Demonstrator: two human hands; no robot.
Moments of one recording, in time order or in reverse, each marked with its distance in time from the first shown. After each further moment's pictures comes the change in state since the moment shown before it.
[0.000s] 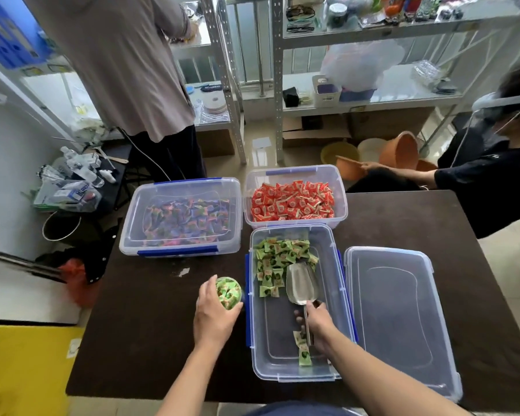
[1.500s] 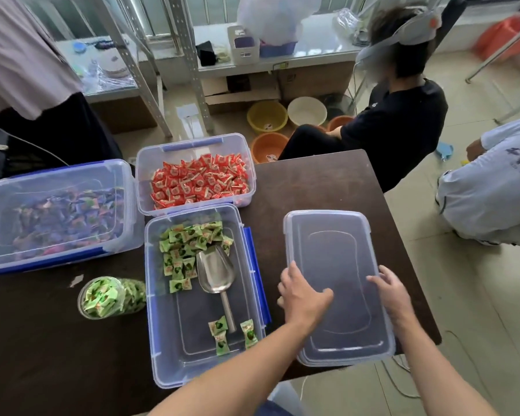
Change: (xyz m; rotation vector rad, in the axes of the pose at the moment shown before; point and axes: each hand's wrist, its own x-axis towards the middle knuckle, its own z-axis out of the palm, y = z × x) left_hand -0.116 0.258 0.233 -0.072 -0.583 -0.003; right_hand -0.004 -0.006 -0.340 -0.063 0.454 -0.162
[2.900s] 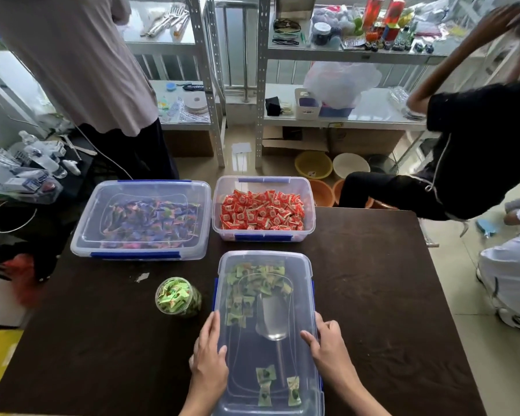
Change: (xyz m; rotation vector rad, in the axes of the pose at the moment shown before) left_hand -0.053 -0.225 -0.171 -0.040 0.384 0.040; right_hand -0.137 -0.031 0.175 -0.597 -0.319 -0.583
